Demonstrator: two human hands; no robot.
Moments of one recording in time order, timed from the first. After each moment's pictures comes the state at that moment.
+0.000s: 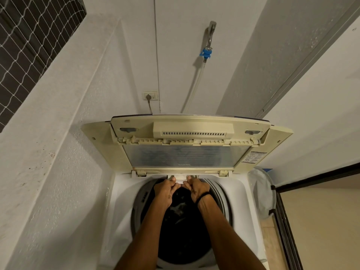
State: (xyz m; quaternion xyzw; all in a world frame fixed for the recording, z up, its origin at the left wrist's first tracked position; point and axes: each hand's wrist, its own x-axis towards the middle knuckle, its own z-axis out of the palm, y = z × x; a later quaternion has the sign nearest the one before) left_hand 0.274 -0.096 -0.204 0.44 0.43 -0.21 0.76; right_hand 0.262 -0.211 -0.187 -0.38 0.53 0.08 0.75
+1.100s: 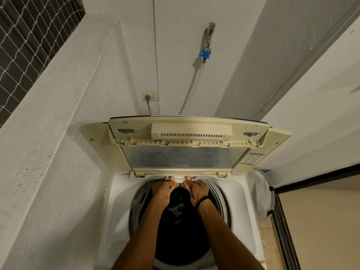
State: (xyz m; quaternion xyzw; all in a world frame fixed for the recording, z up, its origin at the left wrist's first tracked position) left_hand 0.275 -0.095 -0.208 0.47 0.40 -0.25 0.75; right_hand 0.250 -0.218 -0.209 -0.37 0.49 0.05 0.78
